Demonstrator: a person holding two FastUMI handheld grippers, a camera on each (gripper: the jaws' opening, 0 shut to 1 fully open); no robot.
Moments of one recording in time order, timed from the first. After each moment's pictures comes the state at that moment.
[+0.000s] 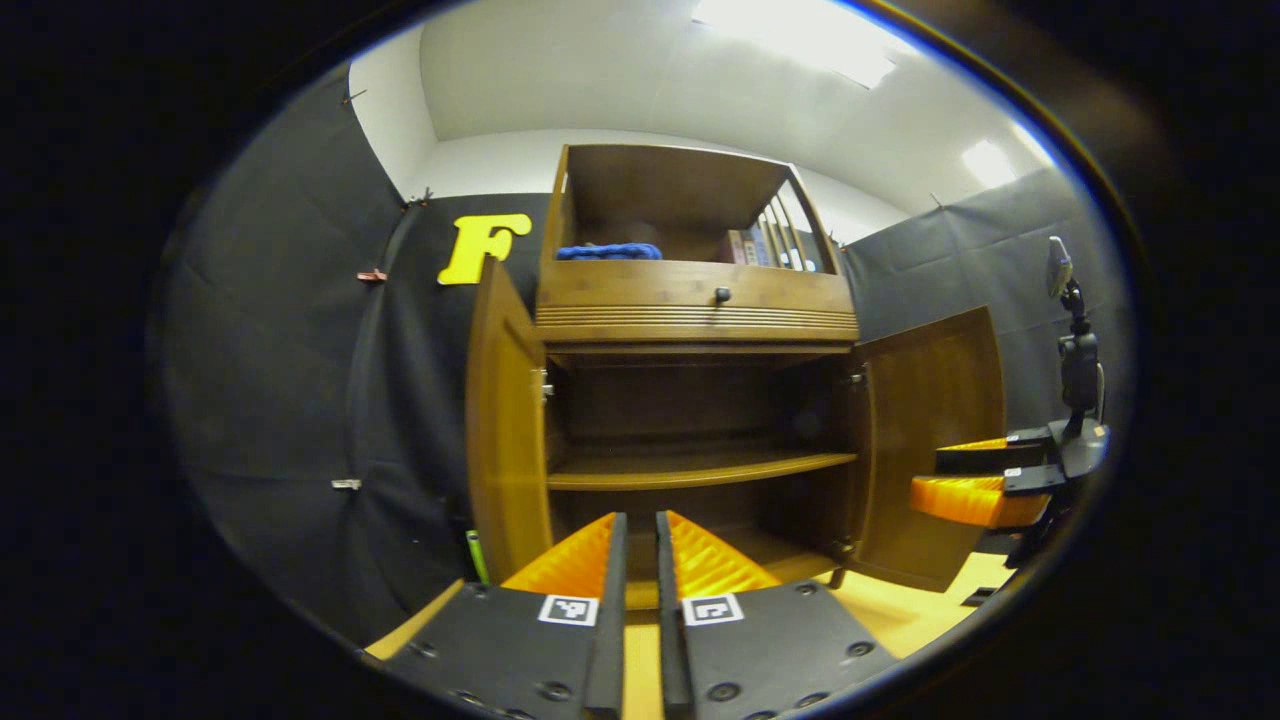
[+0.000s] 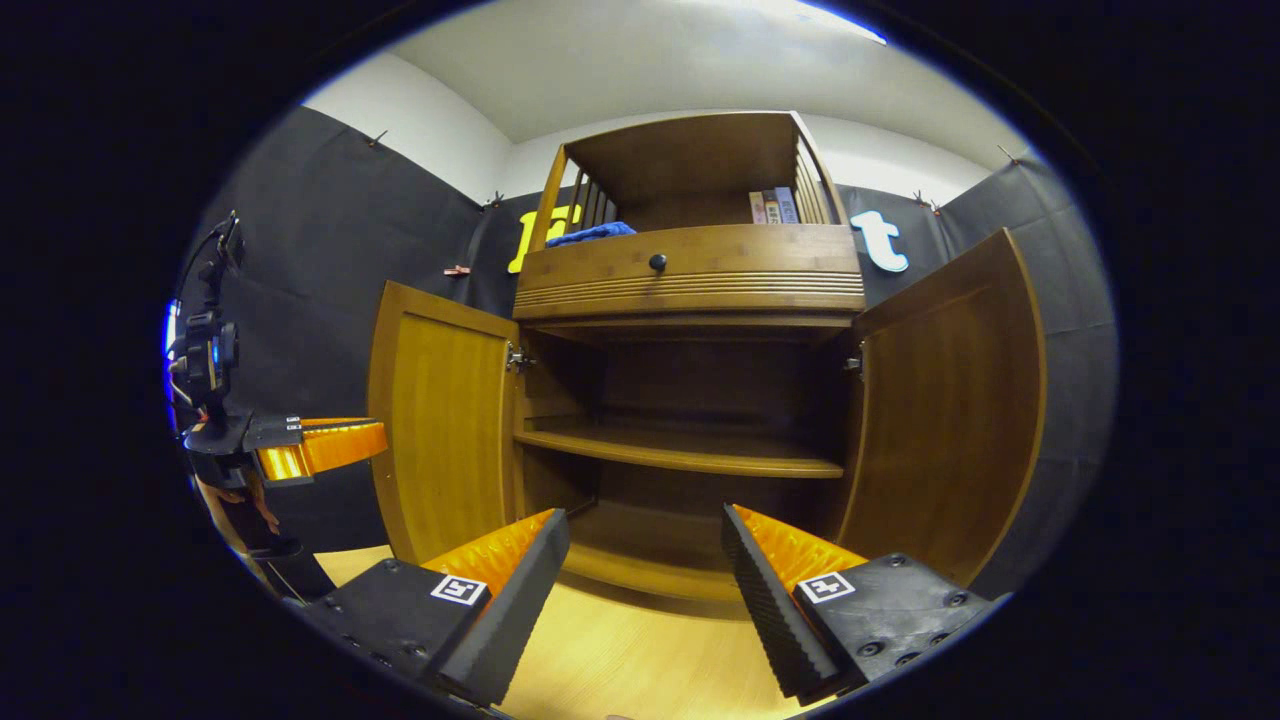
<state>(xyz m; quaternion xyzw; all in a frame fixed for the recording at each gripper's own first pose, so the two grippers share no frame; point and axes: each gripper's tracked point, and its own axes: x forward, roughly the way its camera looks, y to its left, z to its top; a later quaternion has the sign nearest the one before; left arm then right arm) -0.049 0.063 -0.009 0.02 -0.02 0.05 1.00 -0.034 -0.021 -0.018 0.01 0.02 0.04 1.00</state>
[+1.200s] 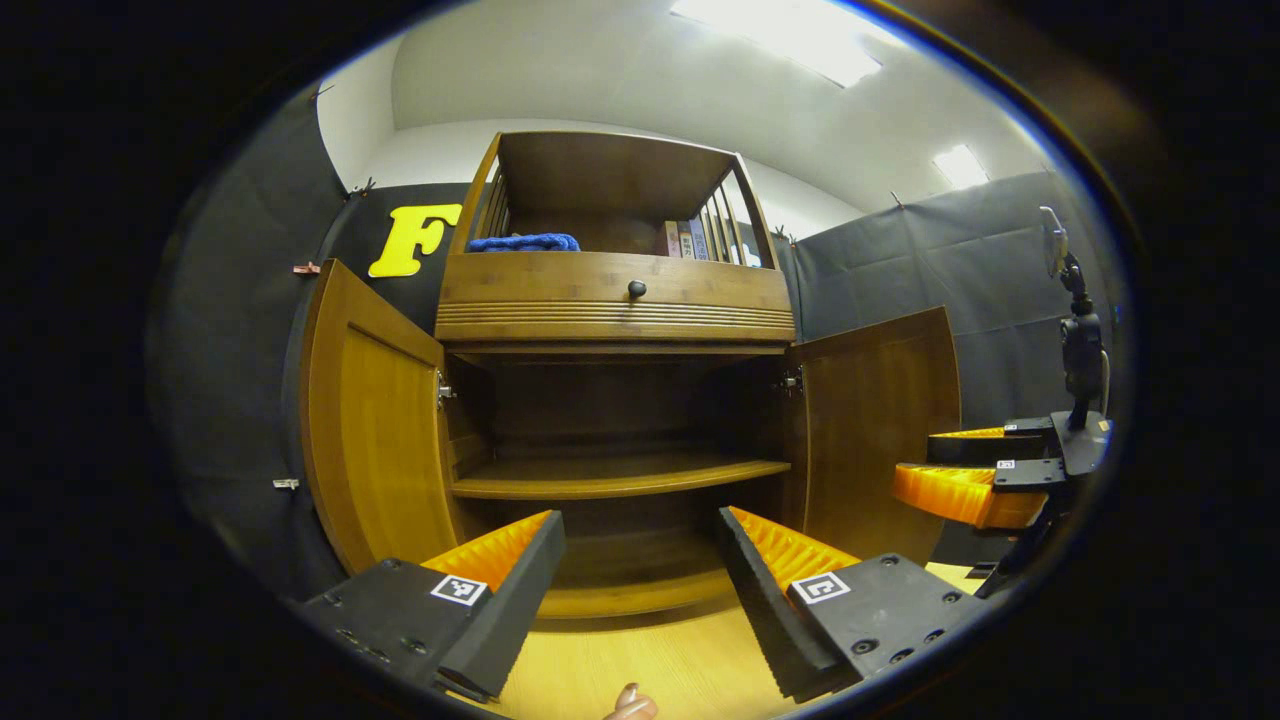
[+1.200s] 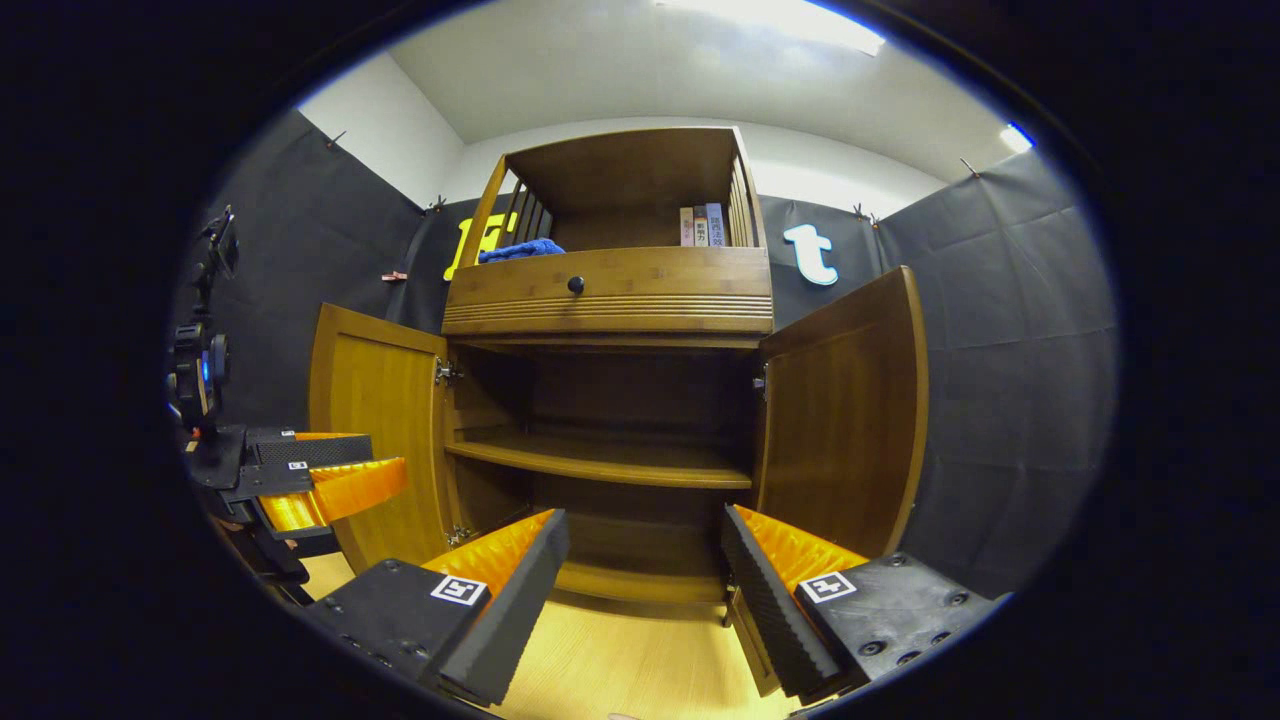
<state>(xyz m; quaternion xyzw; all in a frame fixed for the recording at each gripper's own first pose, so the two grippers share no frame) -0.009 -0.004 -0.007 0.02 -0.01 -0.01 1.00 -0.052 -0.081 0.010 0.01 0.02 -0.05 1.00</state>
